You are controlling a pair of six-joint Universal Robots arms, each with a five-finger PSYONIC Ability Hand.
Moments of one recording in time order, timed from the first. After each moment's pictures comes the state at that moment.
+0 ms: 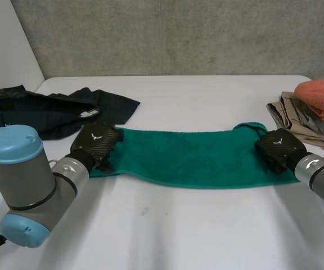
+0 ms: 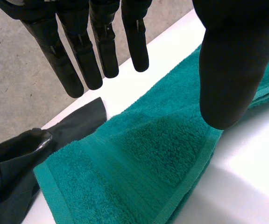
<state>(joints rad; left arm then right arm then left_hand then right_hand) 4.32 -1.99 -1.72 3.48 -1.43 3.51 1.59 -0.95 1.59 -0.22 1.08 2.39 0.51 0.53 0.53 0.52 0.34 1.11 1.13 1.12 1.13 0.95</state>
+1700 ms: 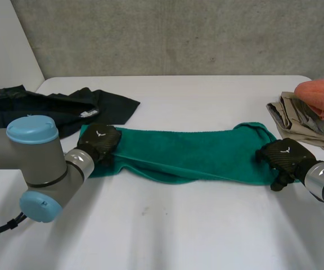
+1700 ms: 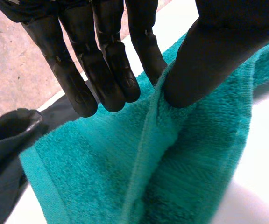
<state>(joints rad) 4.34 -2.20 -1.49 3.41 -1.42 3.57 1.57 -1.12 1.72 -0.07 1.10 2.46 1.16 1.19 1.19 1.19 0.98 0.49 0.49 0.49 0.49 0.29</state>
